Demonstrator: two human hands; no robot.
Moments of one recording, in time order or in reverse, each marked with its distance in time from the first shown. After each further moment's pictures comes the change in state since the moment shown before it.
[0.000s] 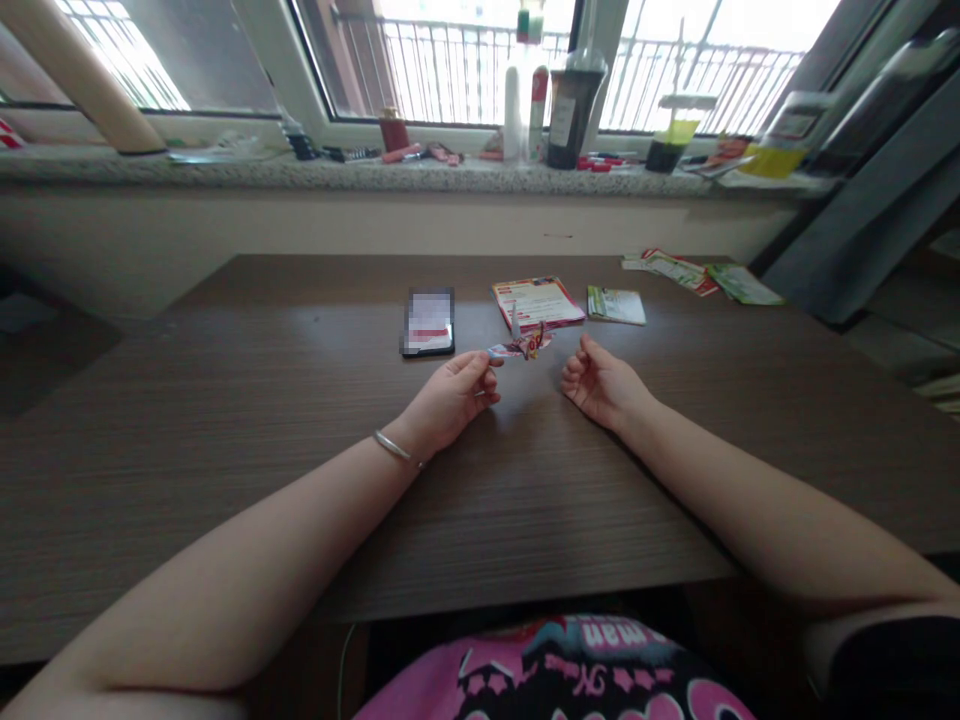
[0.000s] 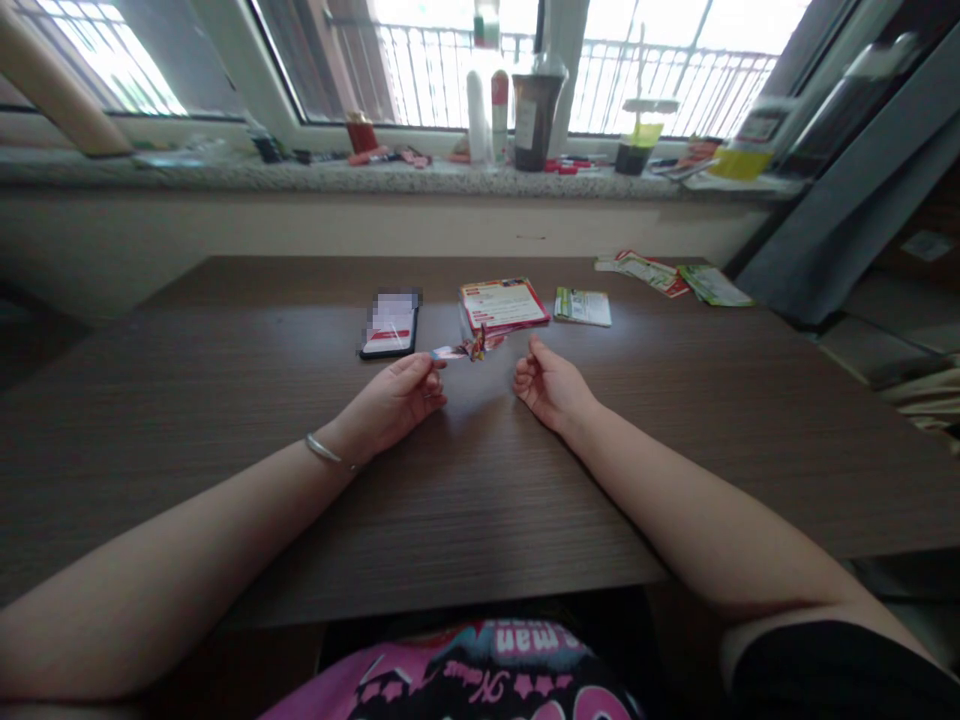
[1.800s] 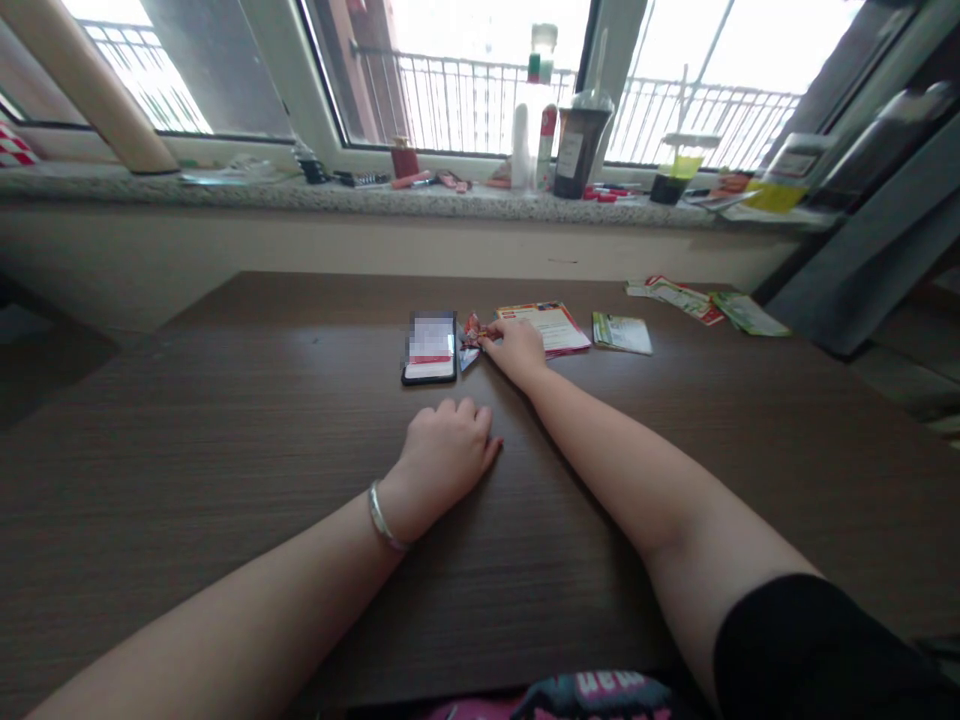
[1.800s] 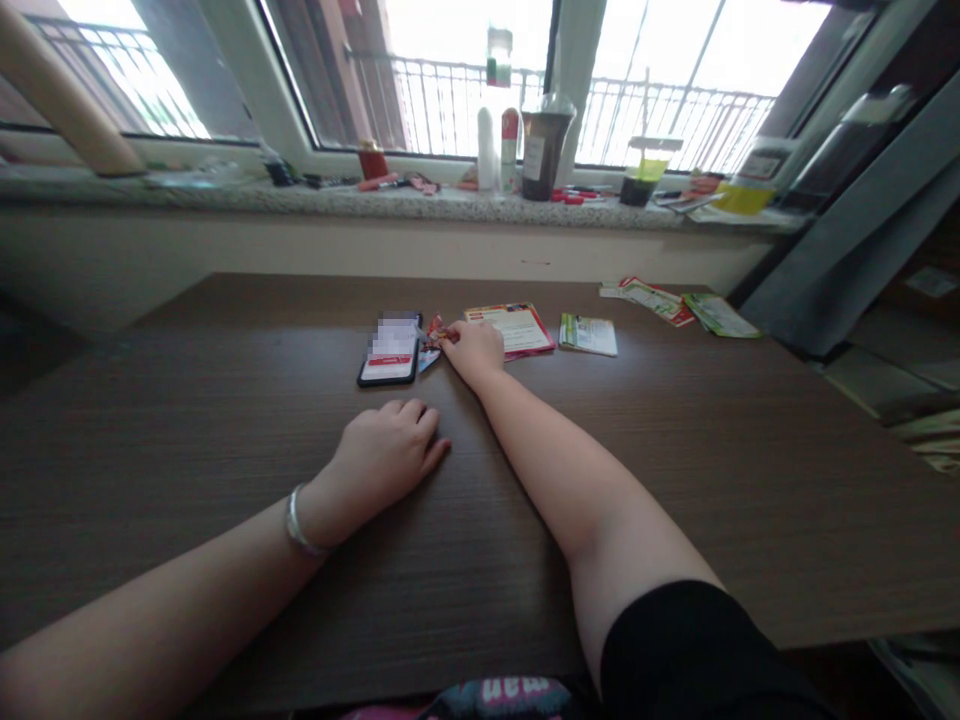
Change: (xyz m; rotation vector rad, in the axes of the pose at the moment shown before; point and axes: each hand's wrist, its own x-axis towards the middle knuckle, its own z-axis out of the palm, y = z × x) left_hand -0.013 0.020 -0.001 2.241 0.021 0.427; right_hand 0.142 0.019 0.082 -1.724 0.208 -0.676
